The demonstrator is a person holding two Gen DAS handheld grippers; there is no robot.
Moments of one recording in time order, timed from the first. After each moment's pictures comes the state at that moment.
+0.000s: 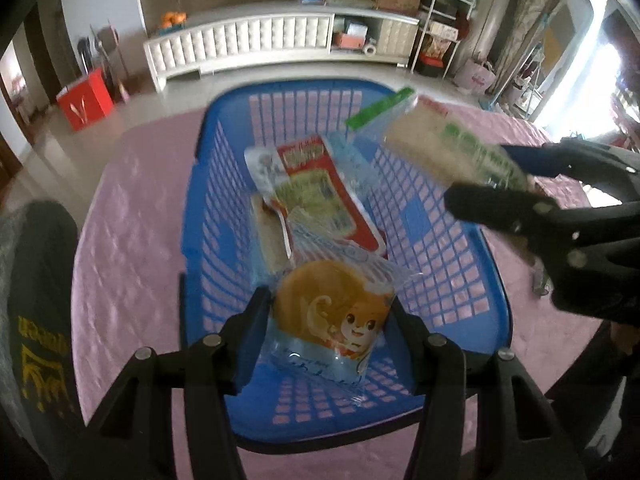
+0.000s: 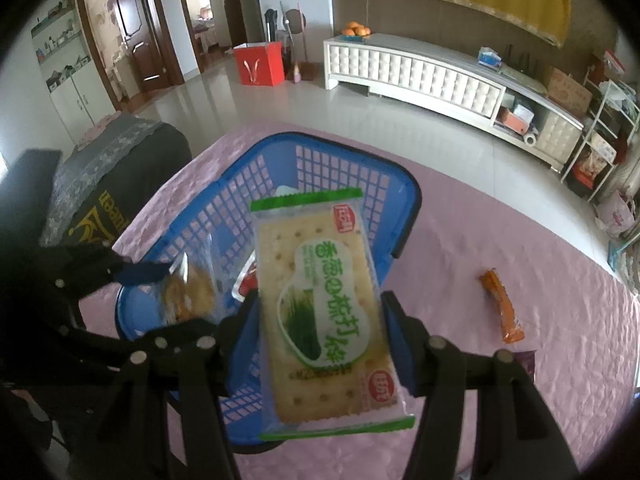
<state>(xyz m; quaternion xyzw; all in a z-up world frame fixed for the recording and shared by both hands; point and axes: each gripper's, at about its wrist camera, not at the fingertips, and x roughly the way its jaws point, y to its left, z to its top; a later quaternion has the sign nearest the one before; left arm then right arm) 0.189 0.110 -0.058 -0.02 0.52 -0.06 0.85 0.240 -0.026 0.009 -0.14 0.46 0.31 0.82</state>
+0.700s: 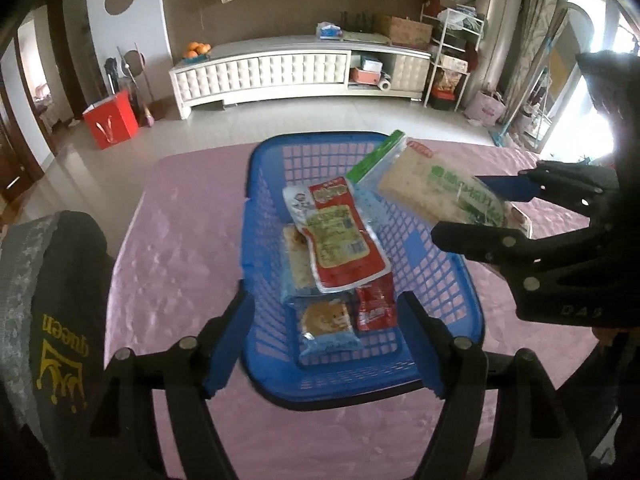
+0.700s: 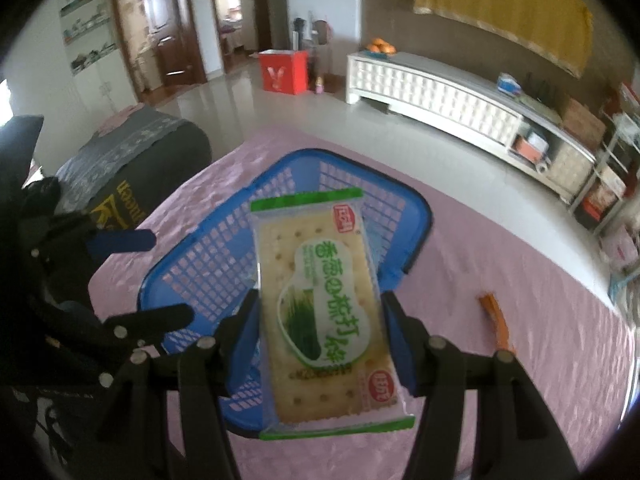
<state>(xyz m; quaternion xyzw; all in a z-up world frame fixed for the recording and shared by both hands) 0.157 0.131 -0.011 -0.01 0.46 -0.02 0.89 0.226 -0.016 0.025 -0.17 0.42 0.37 0.81</state>
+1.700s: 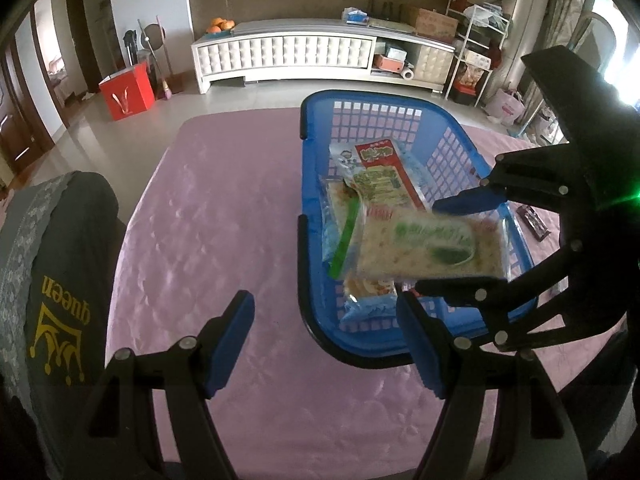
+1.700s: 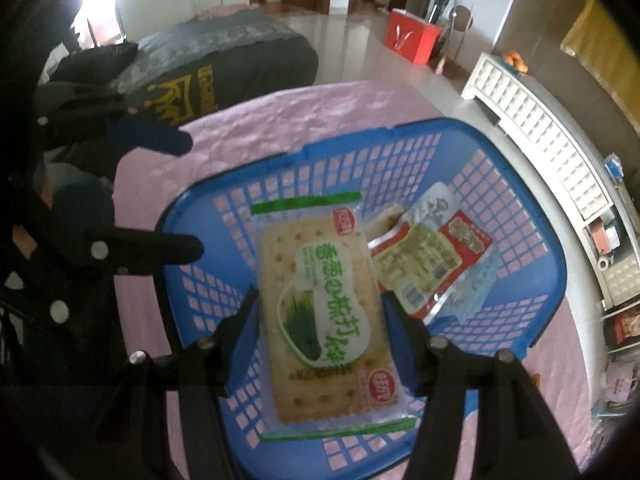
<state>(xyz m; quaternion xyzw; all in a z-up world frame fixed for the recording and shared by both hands) 0.136 0.167 -0.043 -0.04 0.48 0.01 0.88 0.206 0.055 -0.034 -0.34 0.42 0.49 0.68</state>
